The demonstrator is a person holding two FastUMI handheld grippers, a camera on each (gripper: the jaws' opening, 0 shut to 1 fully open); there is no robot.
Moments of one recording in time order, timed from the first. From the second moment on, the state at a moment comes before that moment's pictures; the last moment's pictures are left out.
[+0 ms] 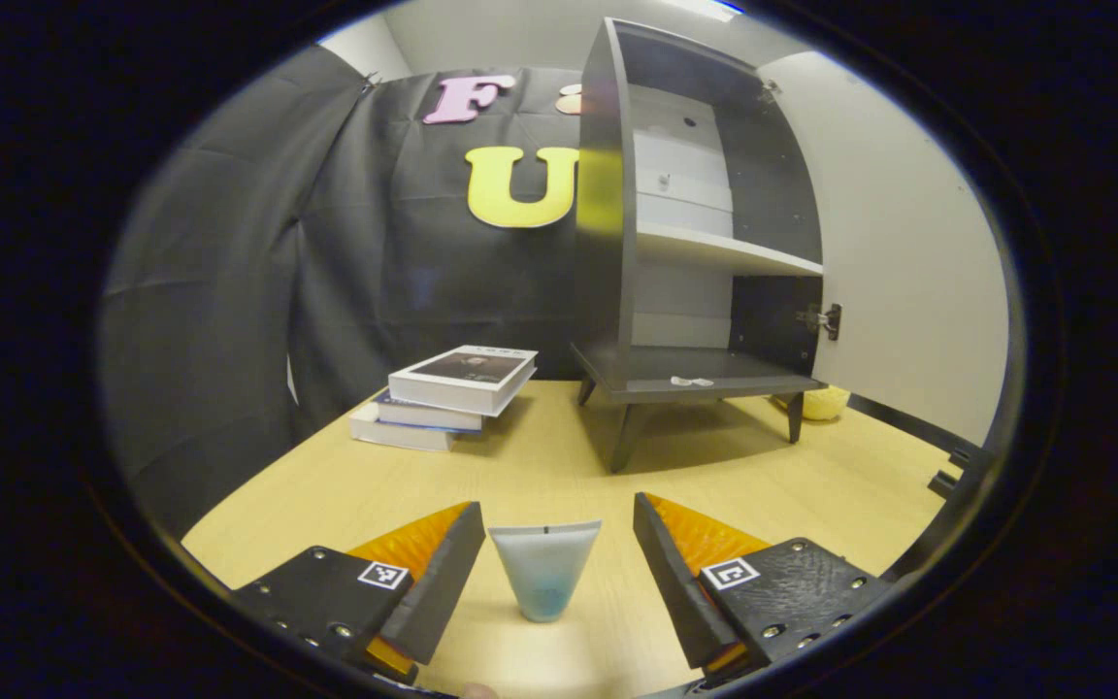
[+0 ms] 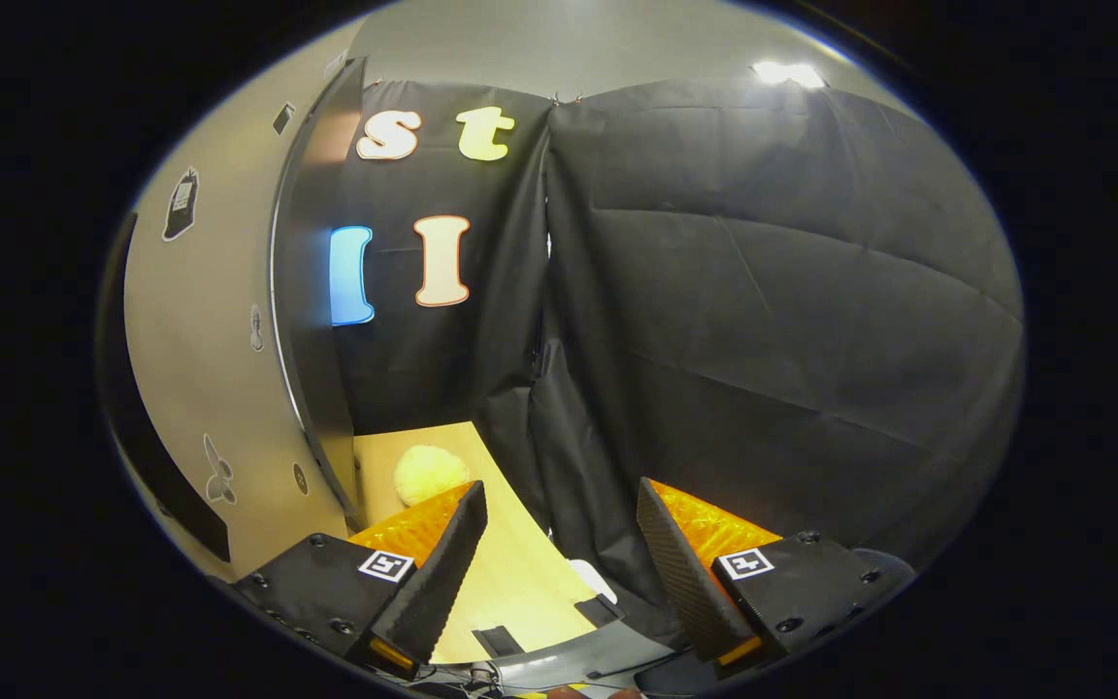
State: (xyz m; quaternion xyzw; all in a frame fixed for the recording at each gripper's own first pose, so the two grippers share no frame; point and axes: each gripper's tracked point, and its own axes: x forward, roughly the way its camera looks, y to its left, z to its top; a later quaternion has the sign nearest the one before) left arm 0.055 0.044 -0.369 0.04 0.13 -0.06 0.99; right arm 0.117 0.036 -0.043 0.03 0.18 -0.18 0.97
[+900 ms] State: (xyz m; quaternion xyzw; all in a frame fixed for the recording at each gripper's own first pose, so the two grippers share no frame) left arm 0.062 0.025 -0.075 0.00 0.05 -0.03 1.00; right arm 0.109 0.031 -0.068 0.11 0.13 -0.18 0.97
